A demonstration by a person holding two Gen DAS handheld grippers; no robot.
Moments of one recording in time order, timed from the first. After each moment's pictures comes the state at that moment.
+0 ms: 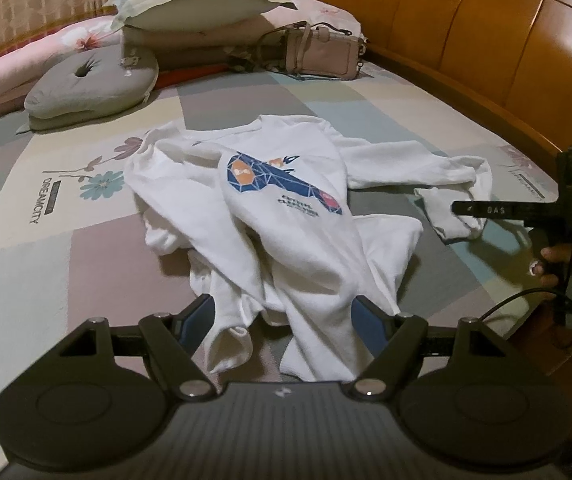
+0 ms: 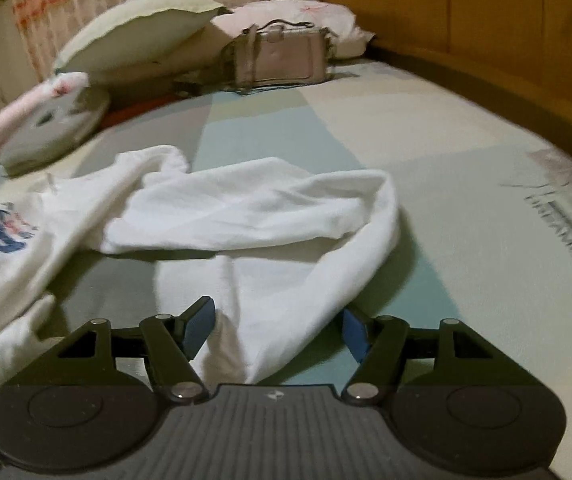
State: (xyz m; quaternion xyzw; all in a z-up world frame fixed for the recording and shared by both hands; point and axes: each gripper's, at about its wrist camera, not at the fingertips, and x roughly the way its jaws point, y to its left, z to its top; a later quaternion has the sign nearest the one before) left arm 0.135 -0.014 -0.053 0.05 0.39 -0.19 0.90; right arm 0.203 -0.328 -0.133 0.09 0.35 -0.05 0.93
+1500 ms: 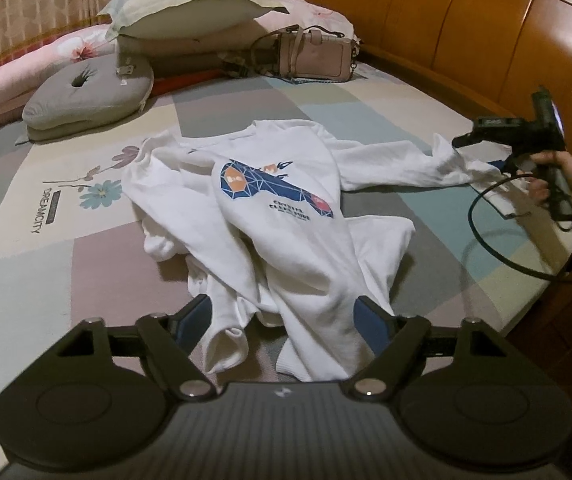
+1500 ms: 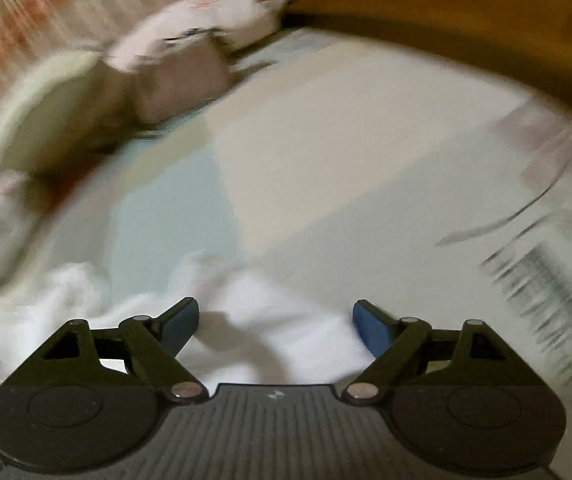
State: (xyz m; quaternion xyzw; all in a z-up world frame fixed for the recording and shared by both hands) left arm 0.129 -0.017 -0.048 0.06 0.38 -0.19 0.90; right arm 0.274 -0.465 -0.125 0.29 0.38 -0.01 0.88
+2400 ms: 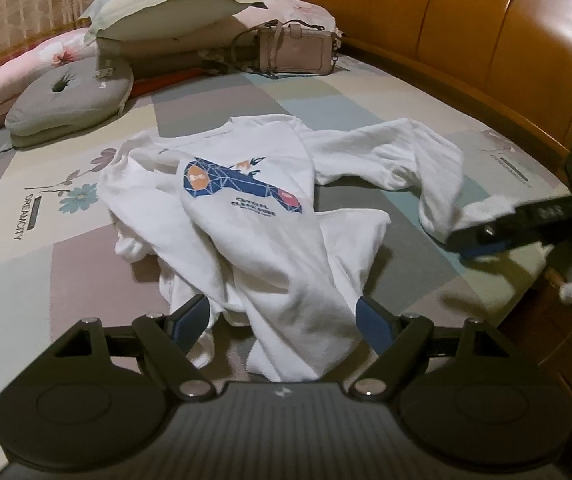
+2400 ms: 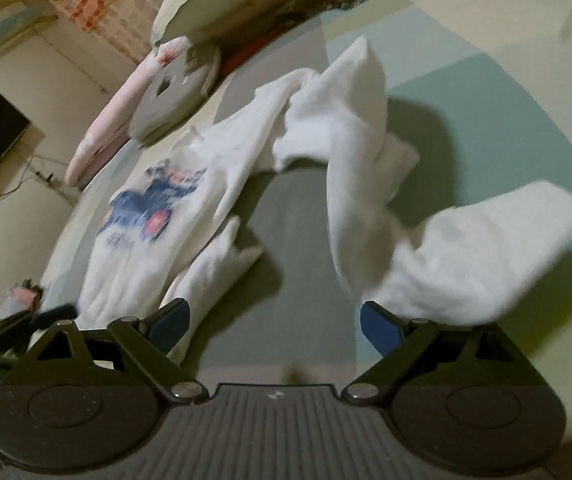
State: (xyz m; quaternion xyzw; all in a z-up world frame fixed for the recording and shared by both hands) left arm 0.124 -0.038 -0.052 0.07 0.39 -0.21 0.89; right arm 0.160 -0.316 -0.123 0.26 0.44 0.19 0.84
